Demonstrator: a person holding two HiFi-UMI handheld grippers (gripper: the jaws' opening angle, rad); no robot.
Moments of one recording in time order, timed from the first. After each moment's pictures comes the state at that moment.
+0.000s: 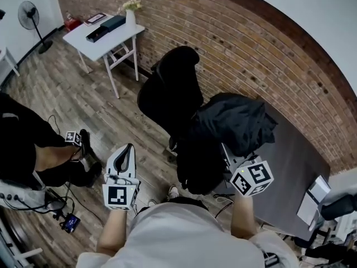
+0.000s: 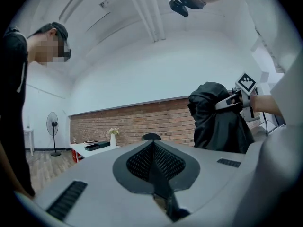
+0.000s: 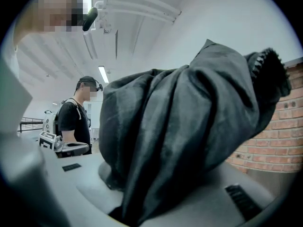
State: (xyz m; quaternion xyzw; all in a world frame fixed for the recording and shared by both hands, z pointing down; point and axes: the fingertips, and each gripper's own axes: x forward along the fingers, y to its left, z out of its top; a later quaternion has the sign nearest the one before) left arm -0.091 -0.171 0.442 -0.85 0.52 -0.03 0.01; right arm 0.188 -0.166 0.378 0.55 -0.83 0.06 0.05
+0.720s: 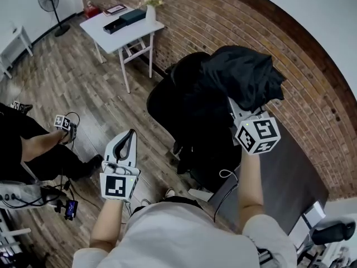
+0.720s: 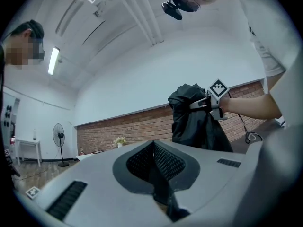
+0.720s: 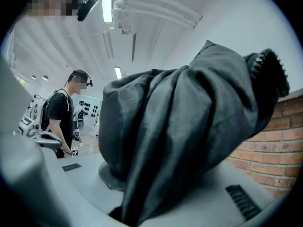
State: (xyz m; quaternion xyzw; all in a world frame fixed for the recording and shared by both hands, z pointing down) left arm -0.091 -0.226 0.402 -0.83 0.55 -0.02 0.06; right arm 0.177 -0.346 0.305 0.51 -0.86 -0.06 0.06
